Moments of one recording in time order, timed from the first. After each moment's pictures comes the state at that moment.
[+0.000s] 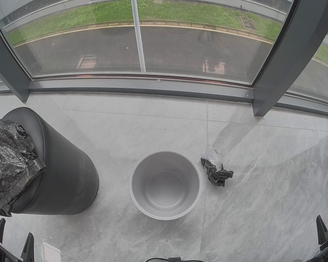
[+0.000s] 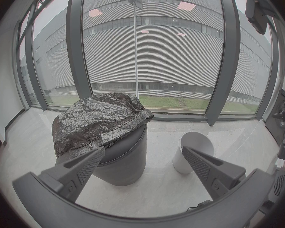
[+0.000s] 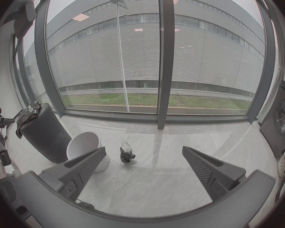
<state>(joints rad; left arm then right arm) 0.00 0.02 -0.02 -0.01 -0.01 0.01 0.01 0.02 -0.02 0.00 0.00 0.03</state>
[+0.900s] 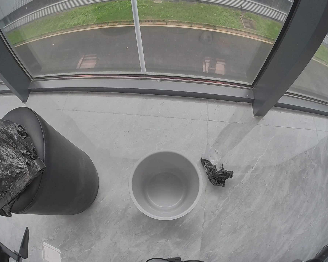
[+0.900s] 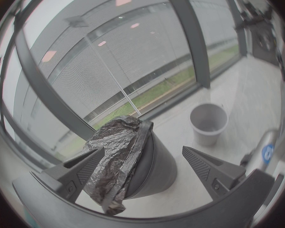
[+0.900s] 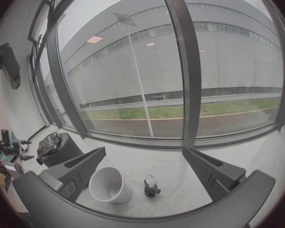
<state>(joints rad) -0.02 0.18 -0.14 -0.04 -0.01 0.61 0.11 0.57 -0.31 -0.44 0.13 0.09</state>
